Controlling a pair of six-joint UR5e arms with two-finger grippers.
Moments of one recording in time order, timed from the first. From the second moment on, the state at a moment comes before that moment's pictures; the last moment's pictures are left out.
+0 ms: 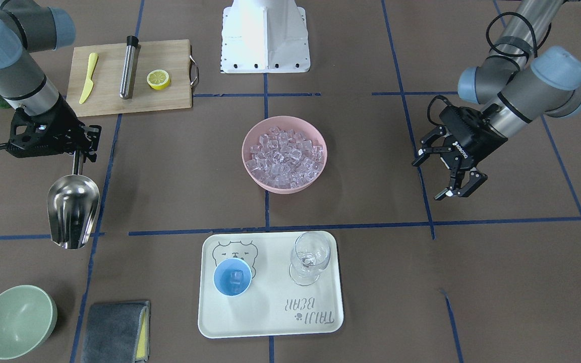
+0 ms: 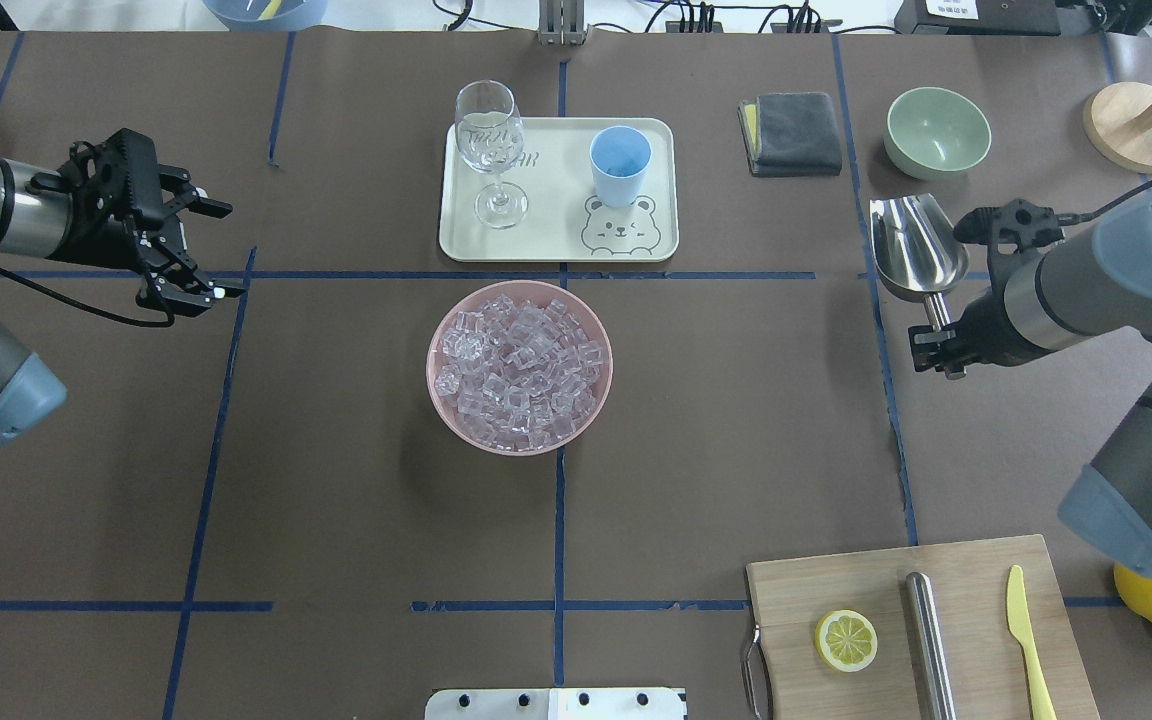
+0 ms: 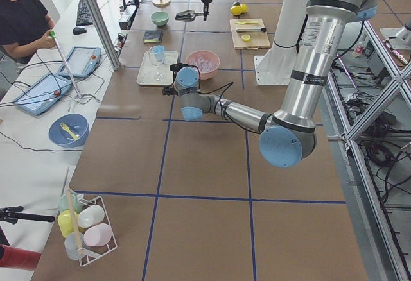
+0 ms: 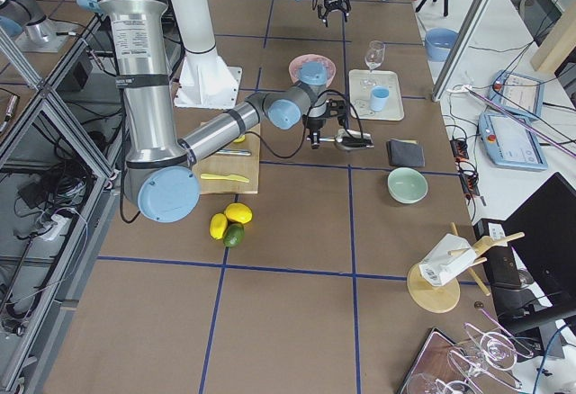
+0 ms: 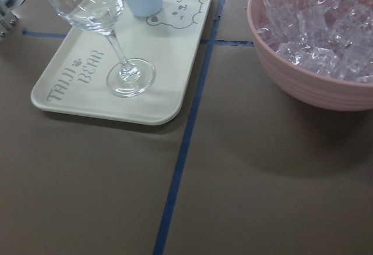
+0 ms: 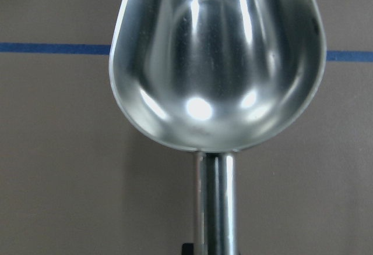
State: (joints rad) left arm -0.95 -1.81 -1.55 -2.64 -2.21 0.09; right arm 0.77 -1.53 1.93 -1.26 2.01 1.00
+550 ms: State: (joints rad) left arm -1.00 -1.80 -1.54 -2.53 -2.31 0.10; right arm 0.67 -1.65 1.93 -1.17 1.97 1.07
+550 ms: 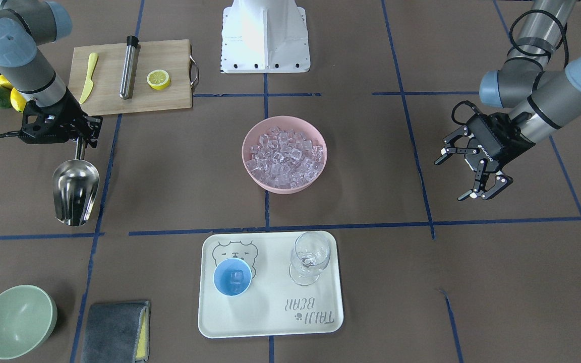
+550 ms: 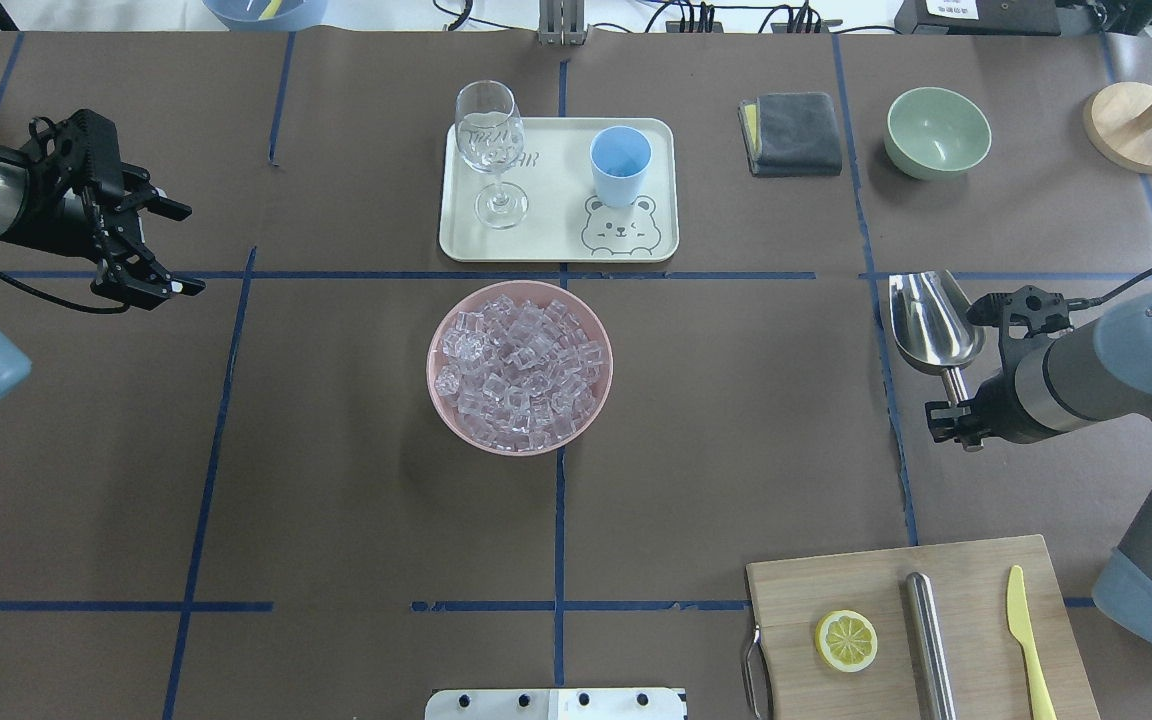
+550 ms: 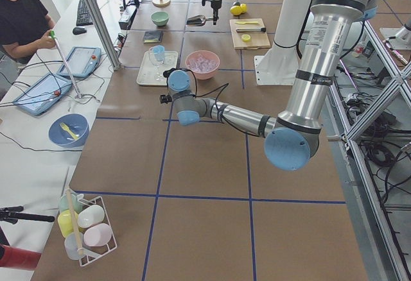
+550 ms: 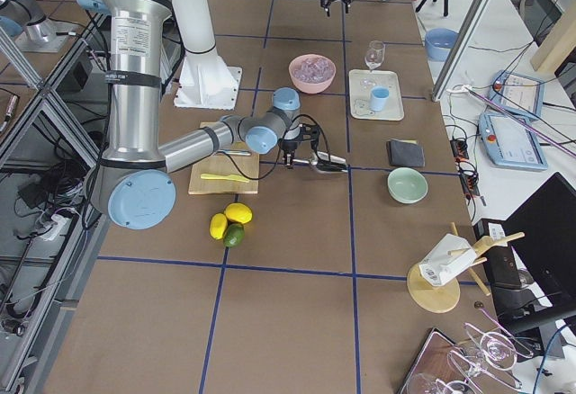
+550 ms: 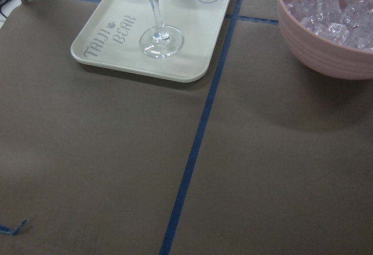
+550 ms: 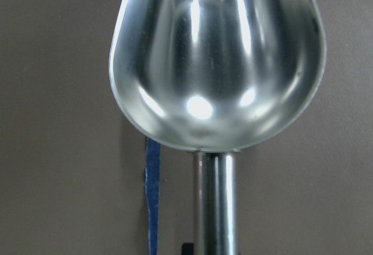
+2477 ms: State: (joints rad) left arm -1.02 -1.80 -1.56 -2.50 -2.32 0.10; right arm 0.60 -1.66 1.91 -1.13 1.88 1.15
